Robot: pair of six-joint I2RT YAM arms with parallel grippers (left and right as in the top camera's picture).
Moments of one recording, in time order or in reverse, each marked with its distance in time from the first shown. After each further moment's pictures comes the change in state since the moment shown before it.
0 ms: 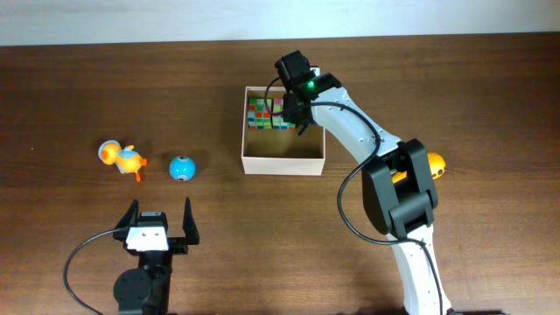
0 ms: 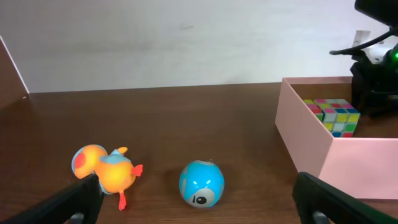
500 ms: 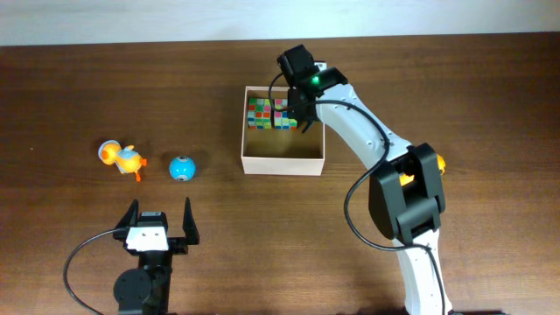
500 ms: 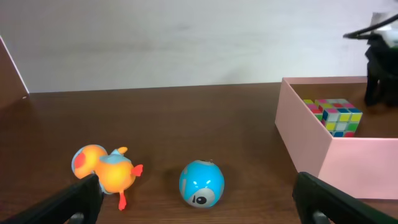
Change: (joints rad) left arm 0.000 0.000 0.000 0.000 0.000 0.000; right arm 0.000 -0.052 0.002 -0.066 0.042 0.037
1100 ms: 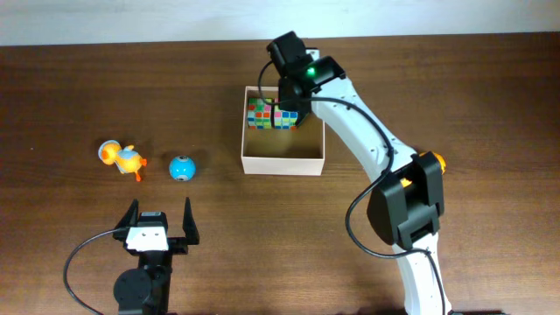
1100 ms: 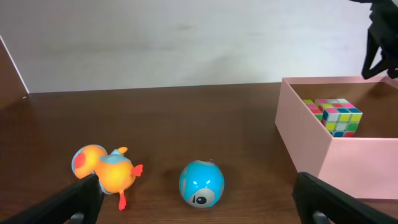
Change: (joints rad) left arm 0.000 0.000 0.000 0.000 0.000 0.000; right arm 0.028 -0.029 0.148 -0.129 0.007 0.011
